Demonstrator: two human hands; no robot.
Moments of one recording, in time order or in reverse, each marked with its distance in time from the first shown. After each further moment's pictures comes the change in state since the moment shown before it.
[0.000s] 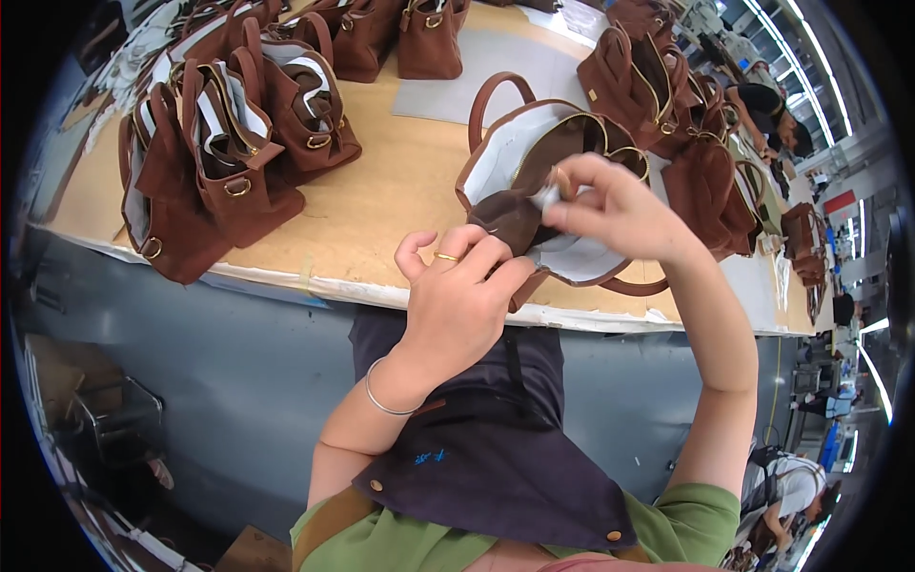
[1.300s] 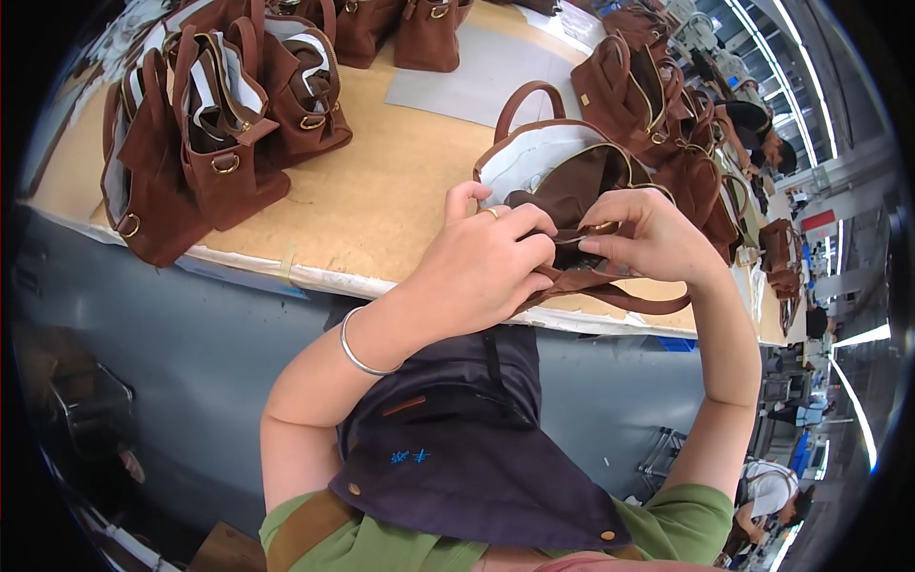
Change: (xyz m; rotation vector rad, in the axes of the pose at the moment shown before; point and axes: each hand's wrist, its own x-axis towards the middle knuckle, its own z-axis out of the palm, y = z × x) left_hand 0.032 -0.018 0.004 -0.332 -0.233 0.165; right_hand -0.025 -0.024 -0.025 -0.246 -0.179 0.108
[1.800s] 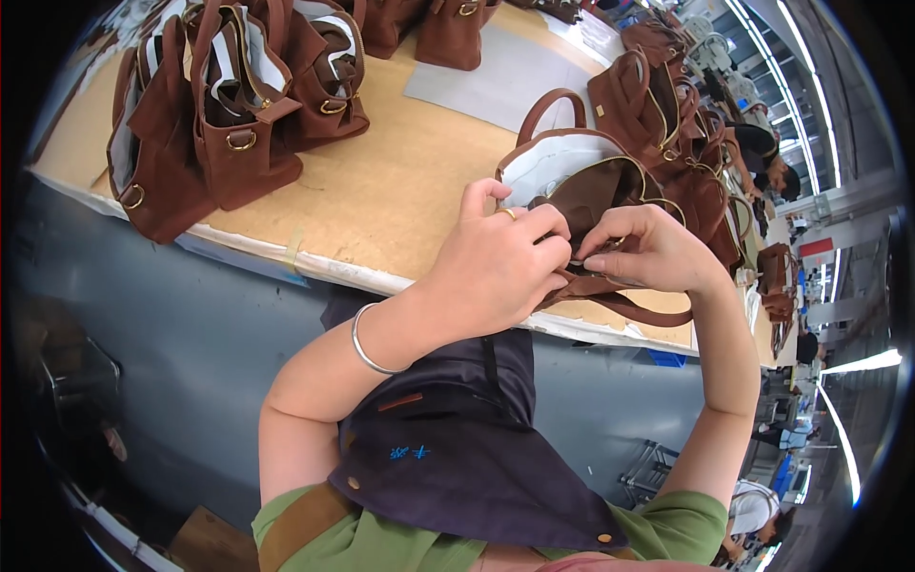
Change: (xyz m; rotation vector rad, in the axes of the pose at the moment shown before) left_hand -0.001 0.002 0.001 0.078 0.093 -0.009; right_hand 0.008 -0.006 -0.003 0.011 -0.168 0.073
